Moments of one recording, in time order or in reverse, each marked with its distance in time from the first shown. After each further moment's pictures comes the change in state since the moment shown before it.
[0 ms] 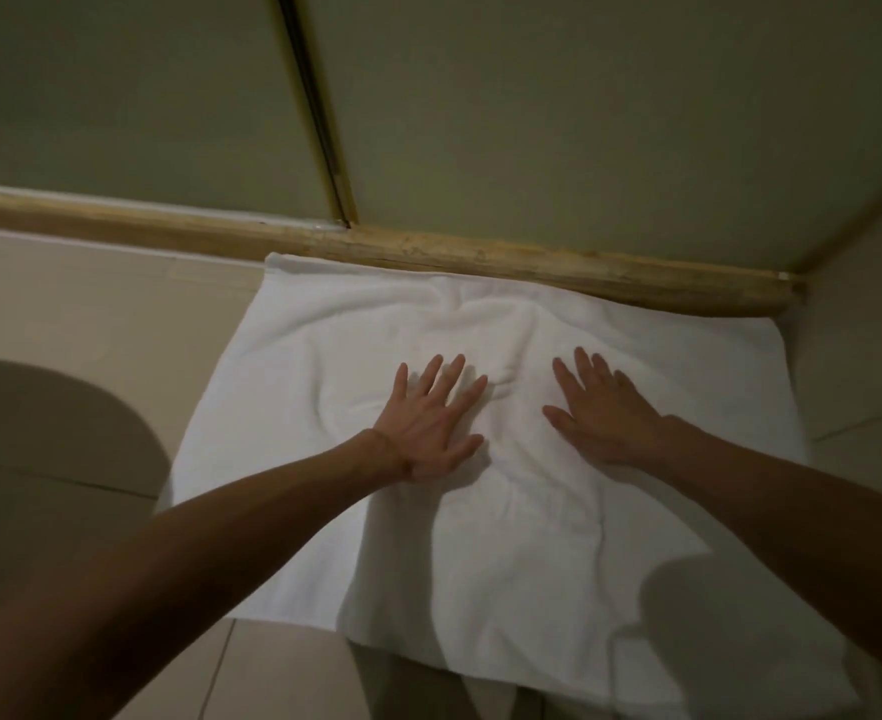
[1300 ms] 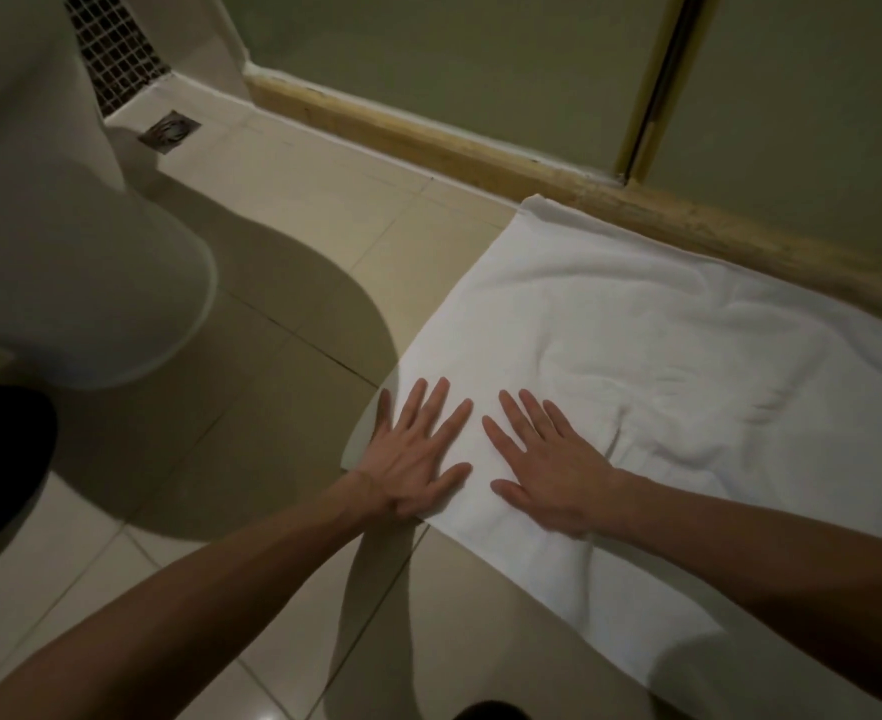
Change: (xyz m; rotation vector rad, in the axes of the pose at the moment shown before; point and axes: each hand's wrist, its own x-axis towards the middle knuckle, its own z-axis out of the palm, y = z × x) left_hand -0.219 -0.107 0.083 -0.161 0.025 -0.479; right_hand 0.010 -0.255 0.060 -0.279 0.077 -0.796
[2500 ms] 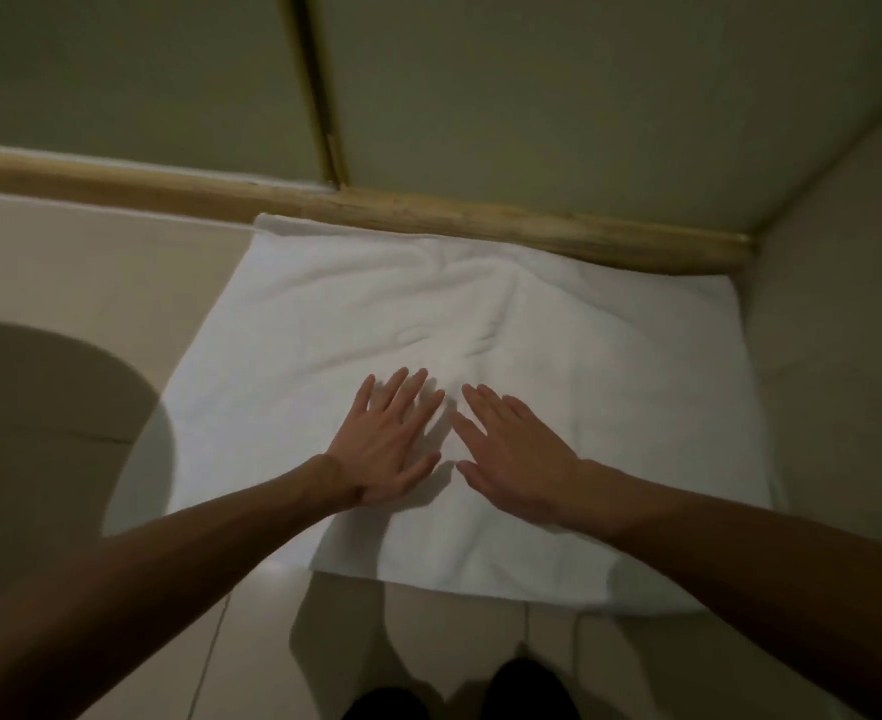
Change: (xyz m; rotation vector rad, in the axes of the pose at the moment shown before) left_hand 0.054 0.174 -0.041 0.095 -0.022 0.507; right_hand -0.181 0.037 -0.008 0.135 0.108 0.423
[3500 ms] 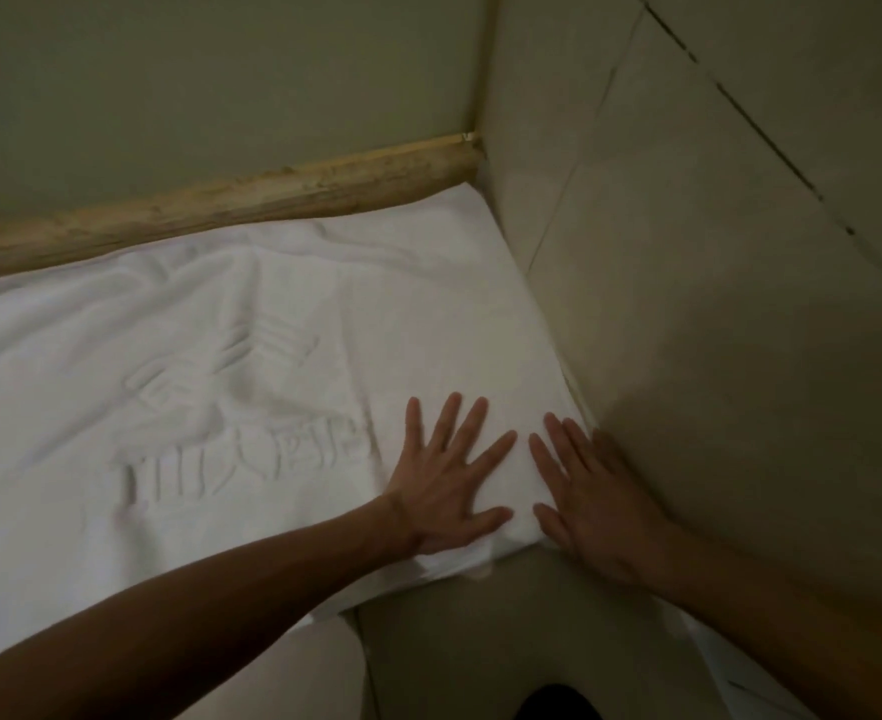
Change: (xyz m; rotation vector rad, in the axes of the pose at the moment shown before) left_hand 0.096 0.243 0.071 0.144 -0.085 0.484; right_hand -0.250 0.102 0.105 0.100 -0.139 0.621
